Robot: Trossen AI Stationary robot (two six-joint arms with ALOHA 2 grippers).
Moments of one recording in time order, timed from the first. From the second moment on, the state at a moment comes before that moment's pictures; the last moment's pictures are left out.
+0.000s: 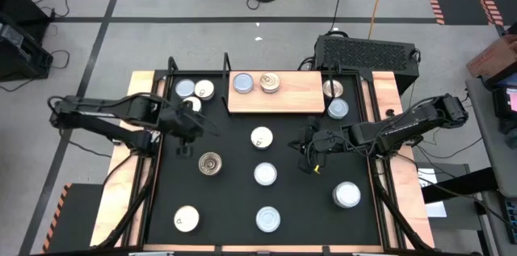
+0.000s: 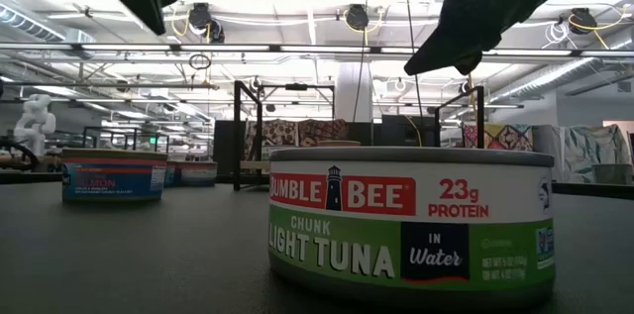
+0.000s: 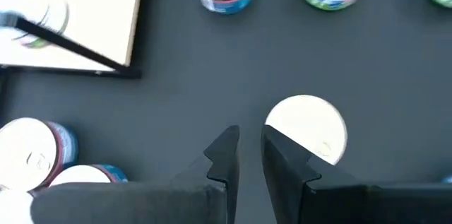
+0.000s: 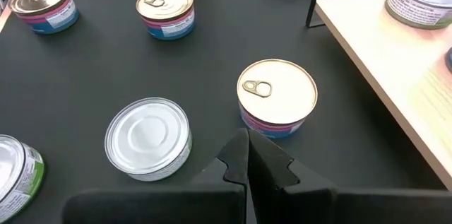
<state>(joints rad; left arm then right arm) -0.06 1.03 1.05 -1.05 -0.11 -0.10 0.19 1.24 0.70 -0.08 0.31 0.32</state>
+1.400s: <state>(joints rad) -0.09 1.35 0.84 -0.41 -0.01 0.25 0.19 1.24 0.70 -0.09 0.31 0.32</state>
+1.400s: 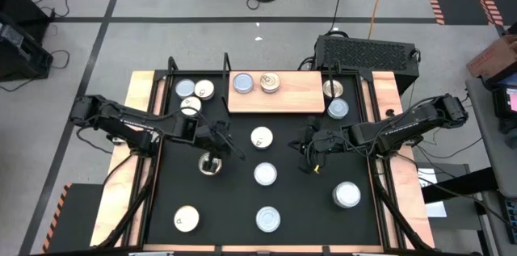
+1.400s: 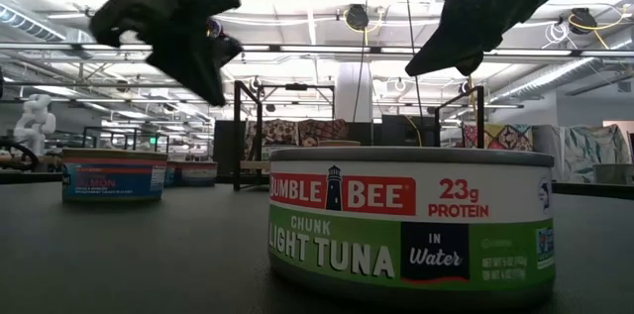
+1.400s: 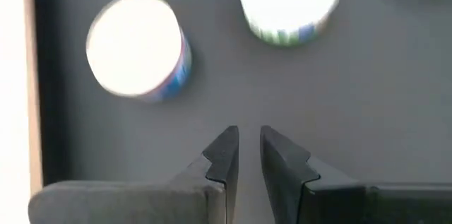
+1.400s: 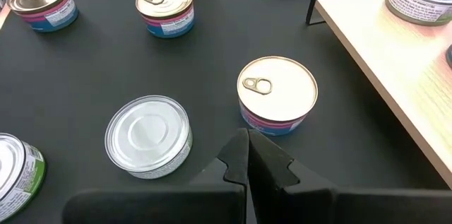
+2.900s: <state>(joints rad) -0.23 1.82 1.22 -0.35 0.01 0.69 0.19 1.24 0.70 -0.09 0.31 0.33</state>
